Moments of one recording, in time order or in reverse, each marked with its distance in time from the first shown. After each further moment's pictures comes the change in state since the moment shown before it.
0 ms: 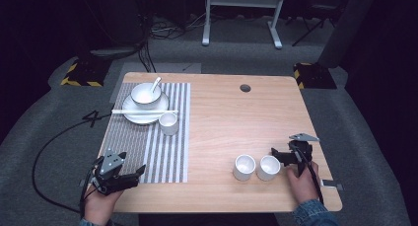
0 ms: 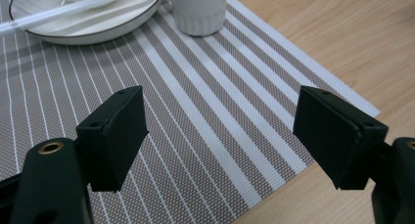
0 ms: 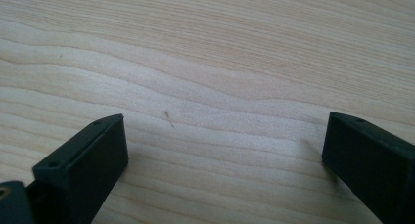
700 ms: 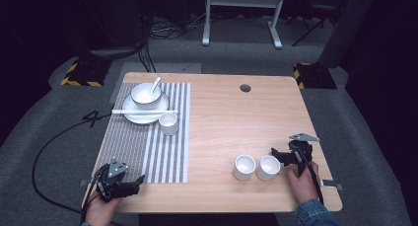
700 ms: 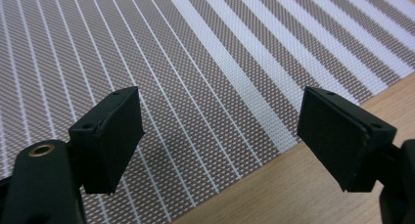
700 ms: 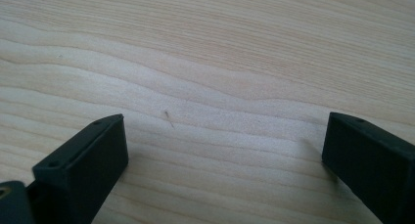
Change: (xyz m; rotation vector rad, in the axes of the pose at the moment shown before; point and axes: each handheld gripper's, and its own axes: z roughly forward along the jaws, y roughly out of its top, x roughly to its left) left arm 0.003 -0.036 0.032 0.160 0.033 -0.028; right arm 0.000 0.000 0.000 0.000 0.000 0.000
